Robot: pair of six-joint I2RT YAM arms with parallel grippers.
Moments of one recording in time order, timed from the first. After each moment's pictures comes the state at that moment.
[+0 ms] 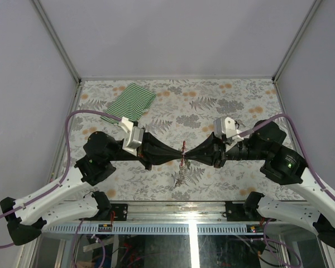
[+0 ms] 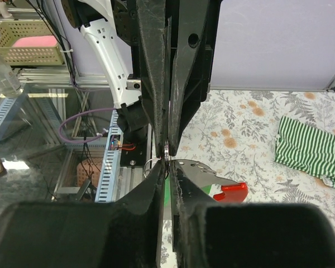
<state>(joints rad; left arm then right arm) -0.94 0.86 0.89 0.32 0.67 -0.19 0.93 0.84 1.17 -0.35 -0.63 -0.06</state>
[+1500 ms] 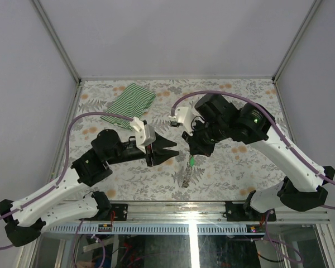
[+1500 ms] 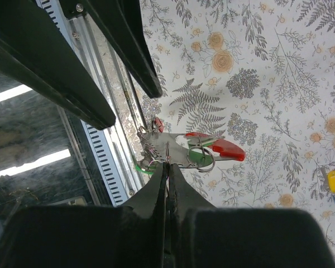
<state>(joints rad) -0.94 0.83 0.91 -0.04 0.42 -0.01 0.97 1.43 1.89 -1.41 -0.26 -0.18</state>
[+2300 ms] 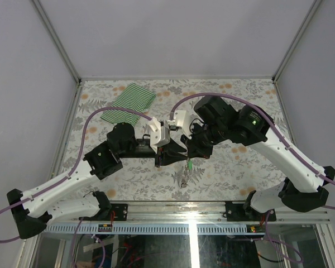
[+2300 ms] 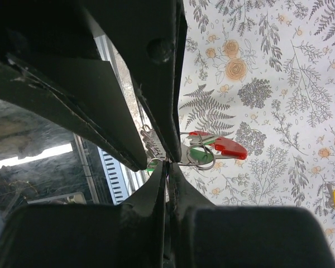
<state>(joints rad) -0.94 0.98 0.96 -0.05 0.59 0.03 0.98 1.42 1.86 -1.38 -0.32 -0.22</state>
